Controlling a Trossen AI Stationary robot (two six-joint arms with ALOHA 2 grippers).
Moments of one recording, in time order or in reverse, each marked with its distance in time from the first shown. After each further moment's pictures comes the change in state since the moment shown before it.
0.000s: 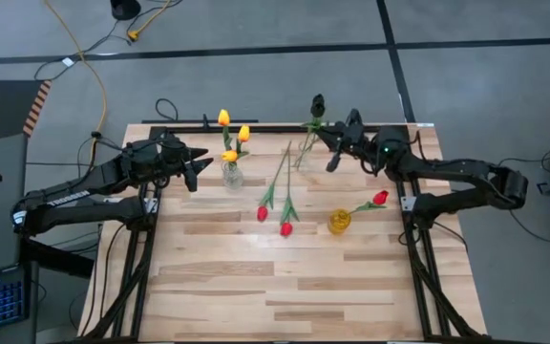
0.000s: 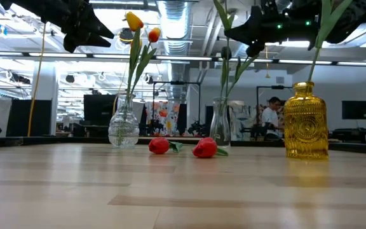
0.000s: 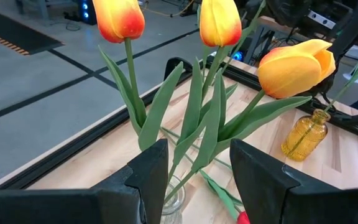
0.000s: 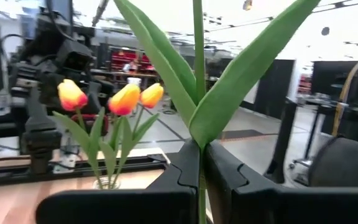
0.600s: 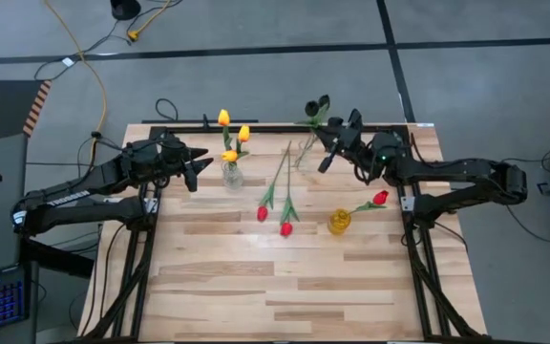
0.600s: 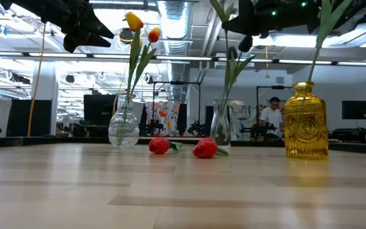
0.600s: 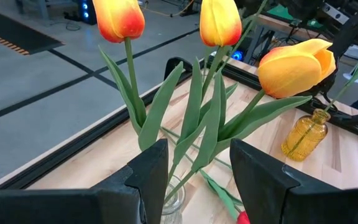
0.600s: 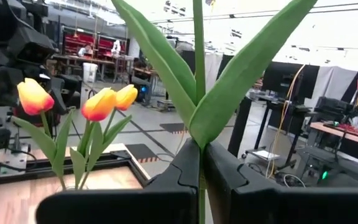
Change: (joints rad) left arm 0.000 0.000 0.000 -0.001 0.000 0.000; right arm 0.172 0.000 0.091 -0.105 0.356 -0.124
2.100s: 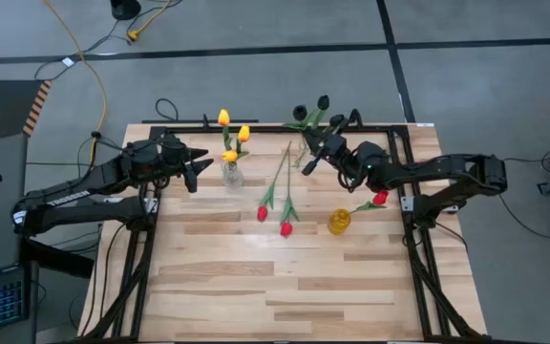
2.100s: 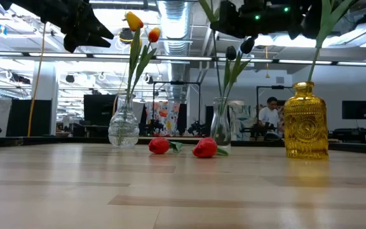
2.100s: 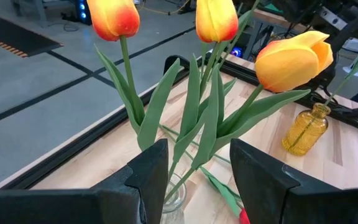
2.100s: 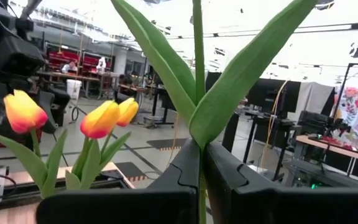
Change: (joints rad) left arm 0.000 0.000 0.000 -0.008 0.008 0.026; right arm 0.079 0.210 0.031 0.287 0.128 -0.061
